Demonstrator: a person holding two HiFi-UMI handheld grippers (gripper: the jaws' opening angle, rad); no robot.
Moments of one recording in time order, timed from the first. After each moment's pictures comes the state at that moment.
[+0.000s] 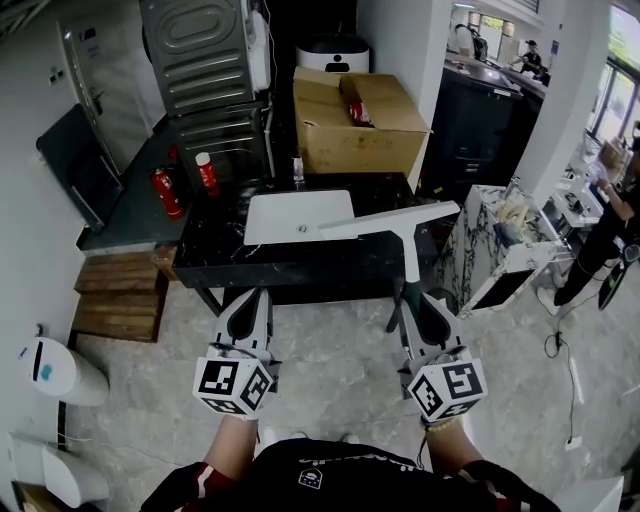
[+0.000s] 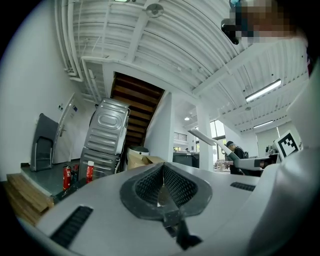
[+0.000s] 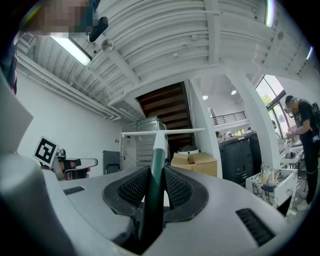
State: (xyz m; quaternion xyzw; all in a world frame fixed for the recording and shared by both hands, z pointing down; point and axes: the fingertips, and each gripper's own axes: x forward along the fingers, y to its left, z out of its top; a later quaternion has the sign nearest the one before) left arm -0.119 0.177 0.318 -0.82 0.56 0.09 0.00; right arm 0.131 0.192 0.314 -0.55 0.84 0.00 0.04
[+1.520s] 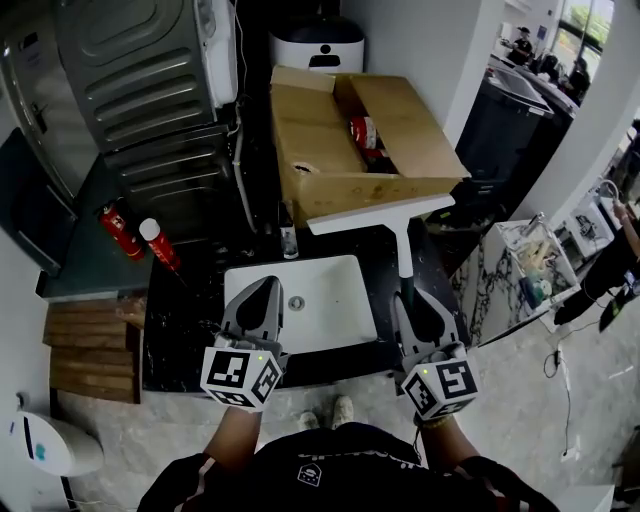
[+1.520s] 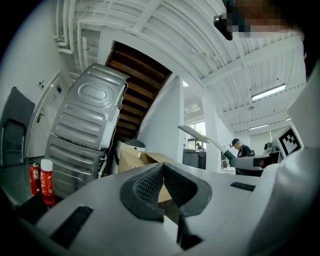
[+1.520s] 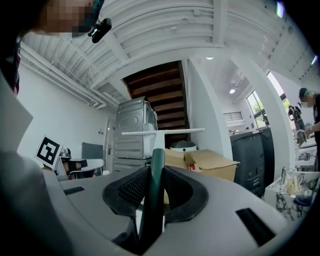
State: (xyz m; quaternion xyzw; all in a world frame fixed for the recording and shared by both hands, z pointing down) left arm -0.143 -0.312 0.338 -0.86 0.50 0.08 -0.02; right arm 0.066 -0.267 0.326 -0.58 0.81 0.00 0.02
